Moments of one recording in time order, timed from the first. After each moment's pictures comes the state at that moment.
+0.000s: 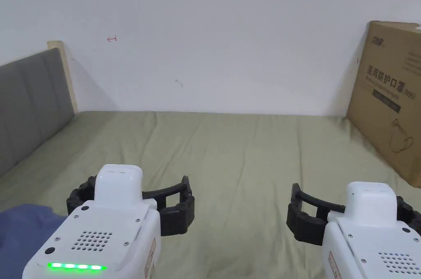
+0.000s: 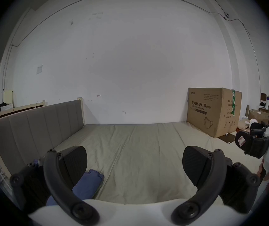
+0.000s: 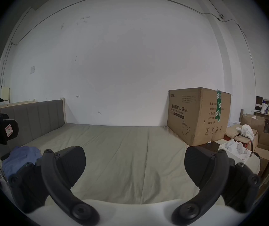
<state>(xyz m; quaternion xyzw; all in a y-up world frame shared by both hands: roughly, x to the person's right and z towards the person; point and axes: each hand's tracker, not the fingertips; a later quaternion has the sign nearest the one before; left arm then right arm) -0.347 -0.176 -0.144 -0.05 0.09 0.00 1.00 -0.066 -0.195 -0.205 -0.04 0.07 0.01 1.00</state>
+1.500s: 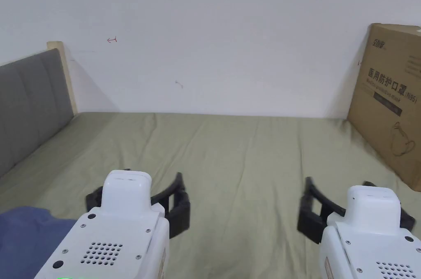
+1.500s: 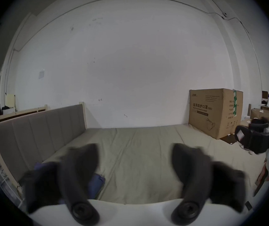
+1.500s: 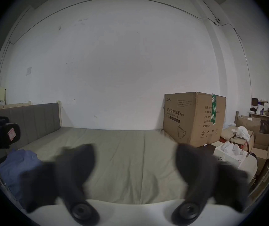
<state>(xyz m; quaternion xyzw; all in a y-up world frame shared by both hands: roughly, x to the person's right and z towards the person) -0.329 -0.170 -0.142 -0.04 0.10 -0.01 0.99 -0.076 -0.188 -0.197 -0.02 0.05 0.01 1.00</state>
